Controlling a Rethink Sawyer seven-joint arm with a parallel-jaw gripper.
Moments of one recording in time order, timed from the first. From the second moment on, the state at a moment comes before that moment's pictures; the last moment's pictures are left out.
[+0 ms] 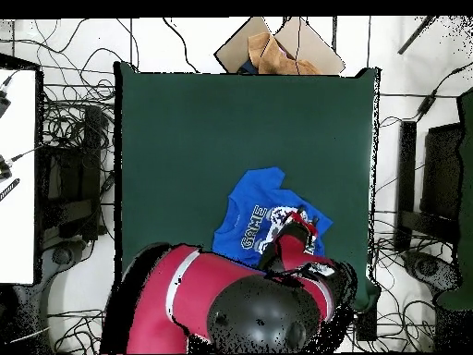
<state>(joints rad) -0.15 -0.12 -0.51 1.75 -0.16 -0.58 2.41</state>
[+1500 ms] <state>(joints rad) -0.37 -0.33 -0.31 1.56 -0.35 -0.05 2.41</state>
